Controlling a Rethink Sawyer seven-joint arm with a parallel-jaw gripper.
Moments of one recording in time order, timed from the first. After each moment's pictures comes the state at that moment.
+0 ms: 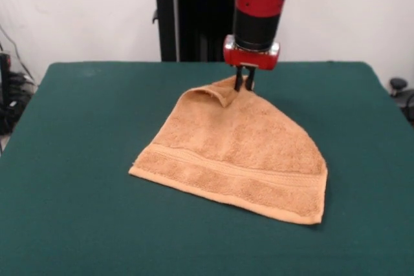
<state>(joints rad) -0.13 -0.53 -0.03 1.97 -0.22 0.26 1.99</state>
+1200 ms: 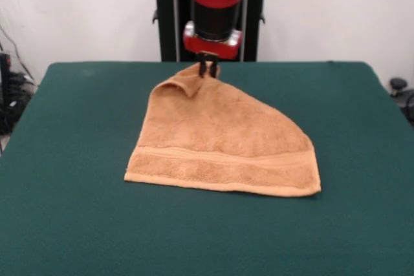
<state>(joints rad) -0.32 -0.58 0.00 1.97 -0.32 0.39 1.99</state>
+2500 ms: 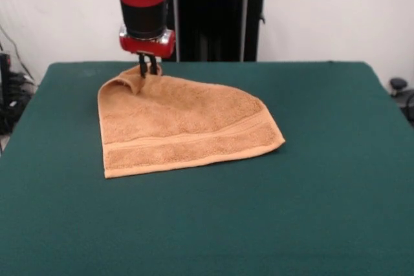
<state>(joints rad) -0.67 -0.57 0.12 1.96 -0.65 0.37 1.99</state>
